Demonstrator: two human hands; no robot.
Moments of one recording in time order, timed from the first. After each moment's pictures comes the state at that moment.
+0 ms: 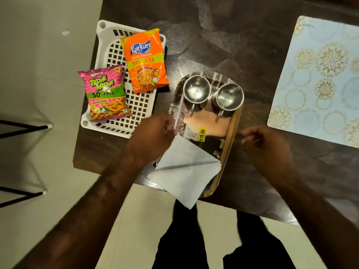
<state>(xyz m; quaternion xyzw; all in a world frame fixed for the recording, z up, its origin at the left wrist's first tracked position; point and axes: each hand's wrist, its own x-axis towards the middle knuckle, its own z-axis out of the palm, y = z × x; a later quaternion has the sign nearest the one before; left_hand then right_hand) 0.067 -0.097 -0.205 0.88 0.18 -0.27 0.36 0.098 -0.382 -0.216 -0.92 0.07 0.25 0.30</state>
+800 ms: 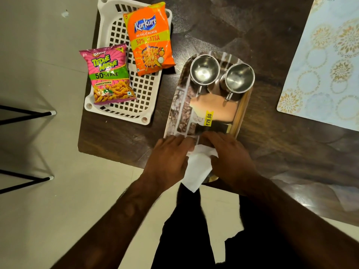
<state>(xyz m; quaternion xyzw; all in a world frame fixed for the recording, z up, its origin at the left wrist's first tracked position) -0.019 -0.135 -0.216 0.94 -0.01 -0.24 0.24 0.038 -0.325 -0.236 -0.88 -0.17 0.38 0.21</state>
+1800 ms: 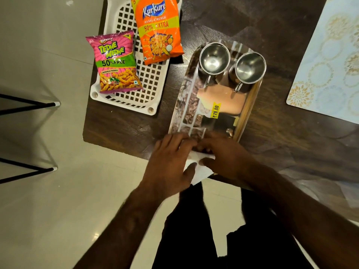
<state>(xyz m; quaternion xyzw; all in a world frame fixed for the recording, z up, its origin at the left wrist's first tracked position) -0.056 -0.135 -0.210 0.94 0.02 -0.19 0.27 0.037 -0.309 -0.238 -0.81 -0.26 0.48 0.23</state>
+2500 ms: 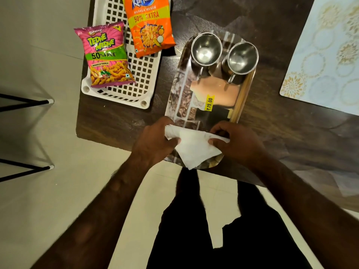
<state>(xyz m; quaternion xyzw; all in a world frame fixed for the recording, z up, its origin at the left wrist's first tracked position) -0.027 -0.107 -0.238 0.82 0.26 -0.34 0.39 0.044 -0.351 -0.252 -0.86 -0.10 0.43 0.25</state>
